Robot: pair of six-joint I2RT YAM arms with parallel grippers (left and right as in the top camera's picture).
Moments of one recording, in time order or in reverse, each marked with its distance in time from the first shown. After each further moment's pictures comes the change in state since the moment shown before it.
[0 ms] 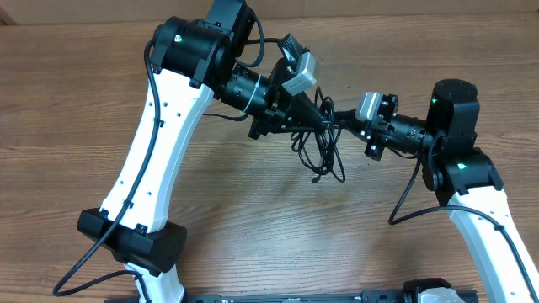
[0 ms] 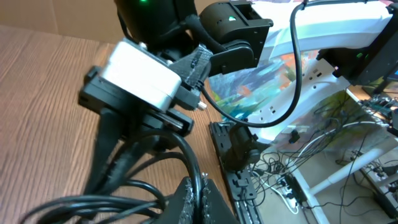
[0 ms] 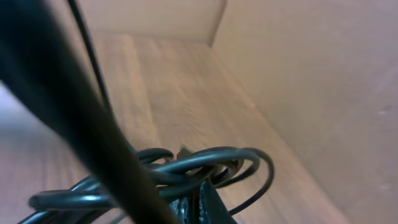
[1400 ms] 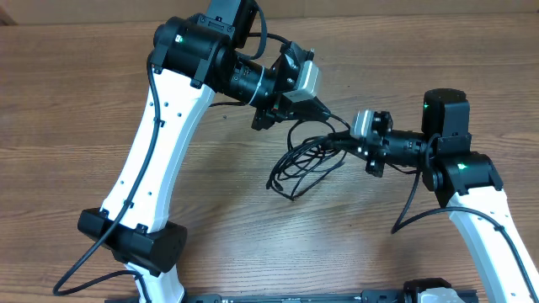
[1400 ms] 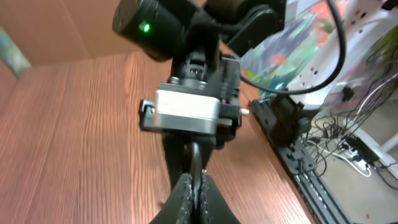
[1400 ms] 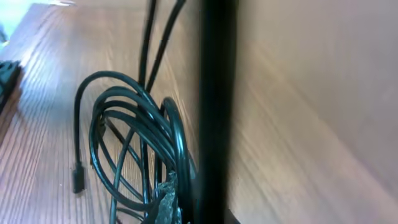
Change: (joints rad) left arm -0.001 0.000 0.000 0.124 -0.080 0.186; right arm 0.000 0.000 0.000 -0.239 0.024 -0.116
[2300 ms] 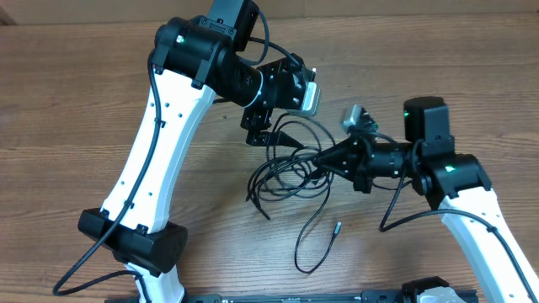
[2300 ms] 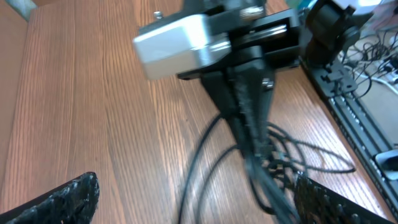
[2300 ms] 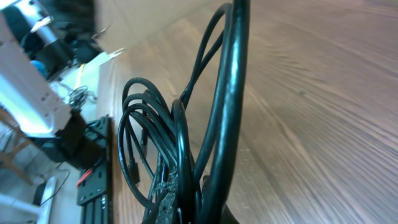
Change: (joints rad) left arm -0.006 0.000 0.000 -0.039 -0.321 0.143; right arm 0.101 0.000 0.000 -0.126 -0.060 0.423
